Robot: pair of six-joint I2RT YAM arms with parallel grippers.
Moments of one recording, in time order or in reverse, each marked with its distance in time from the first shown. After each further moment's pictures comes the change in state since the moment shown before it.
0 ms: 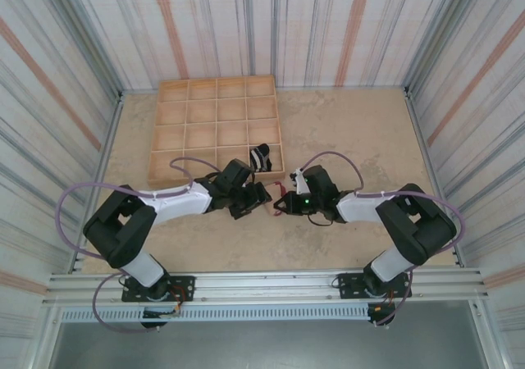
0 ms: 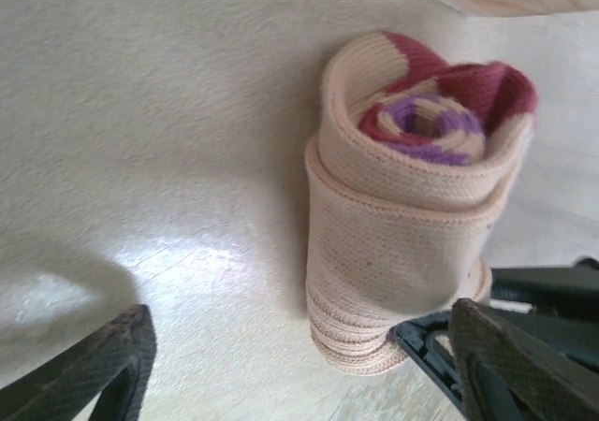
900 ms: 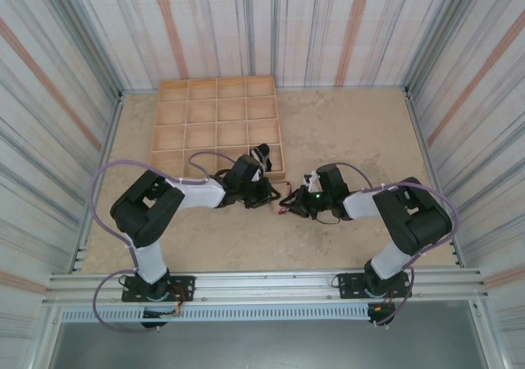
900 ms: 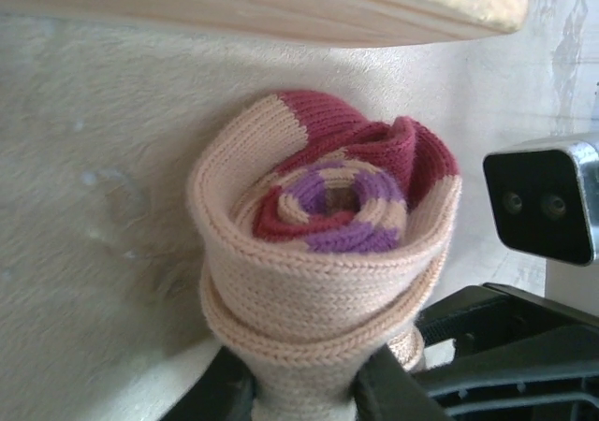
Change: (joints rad) left arm 0.018 0.225 0.084 0.259 0.131 0.097; right arm -0.129 0.041 -0.043 0.059 -0.190 0.341
